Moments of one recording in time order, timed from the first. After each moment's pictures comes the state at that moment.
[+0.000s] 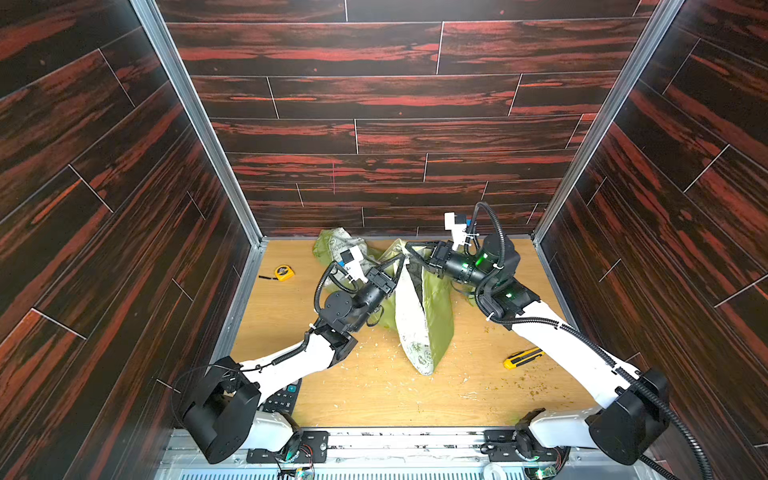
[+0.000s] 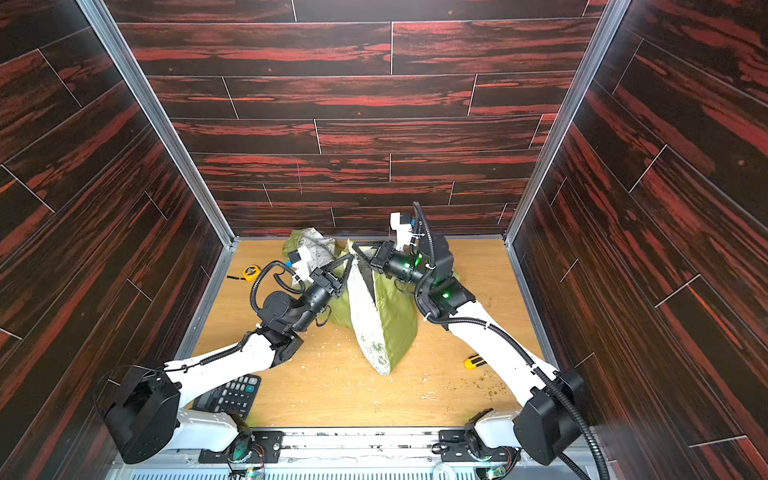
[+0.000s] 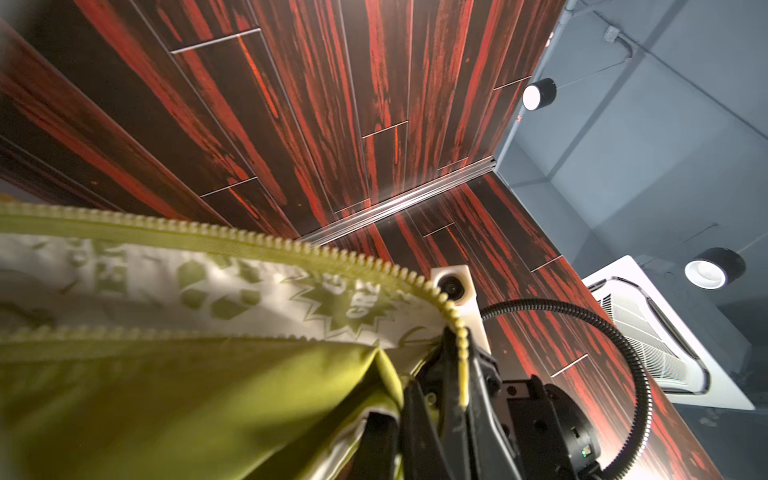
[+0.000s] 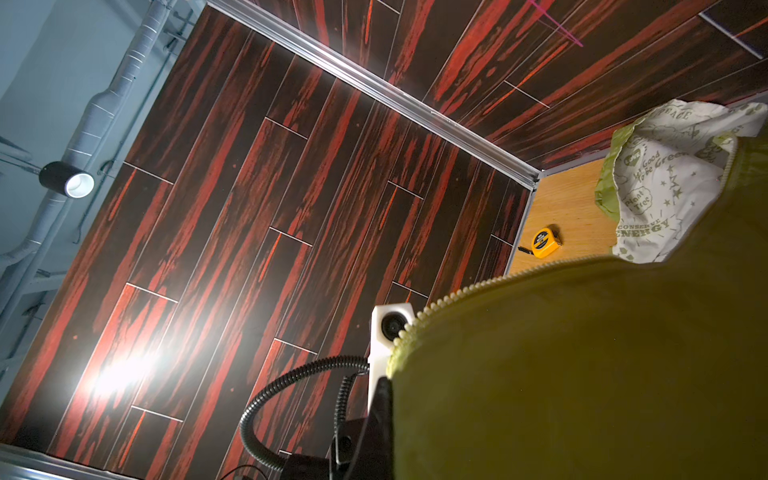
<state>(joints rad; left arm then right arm) -0.70 1.39 0.79 1.00 0.05 -1.28 0.60 1.37 1.21 0.21 -0.52 1.12</state>
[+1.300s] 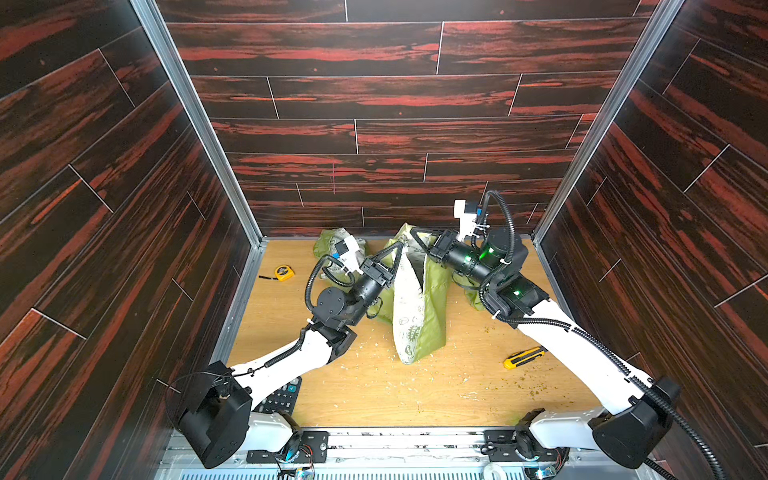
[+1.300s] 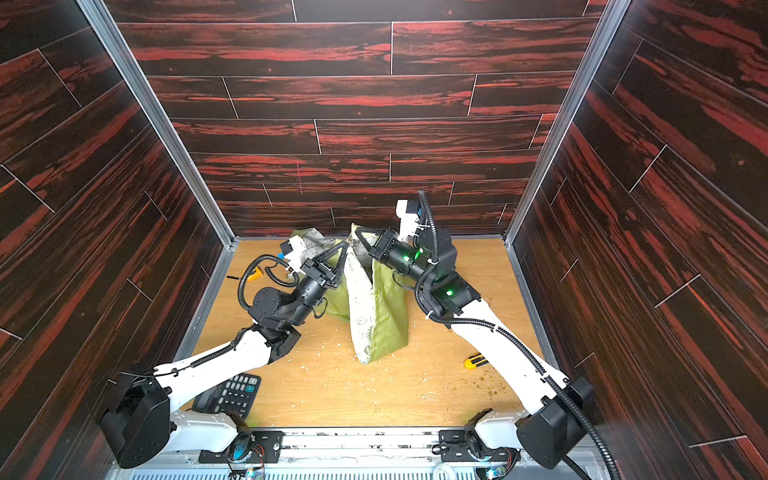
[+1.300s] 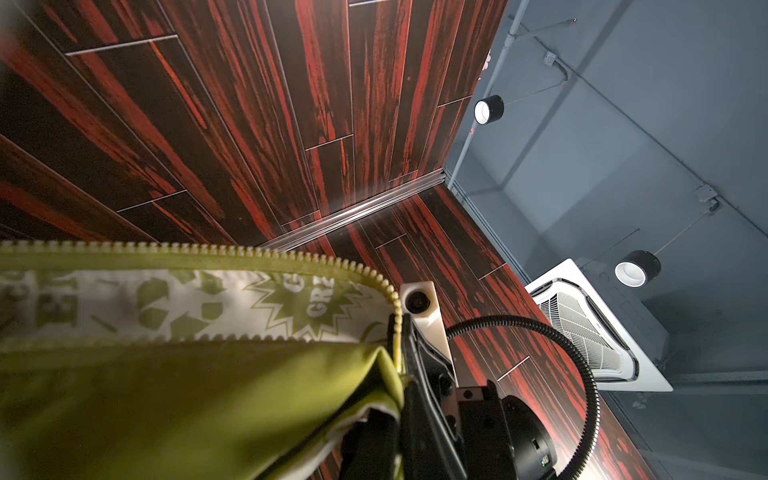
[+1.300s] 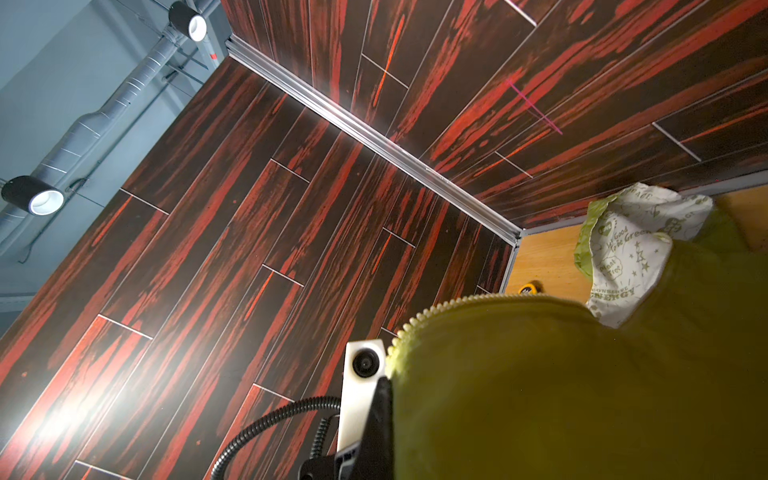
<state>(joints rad) -0.69 1.36 0.84 1.03 0.05 -1.32 0.64 1.35 1.32 0.12 -0.33 1.04</state>
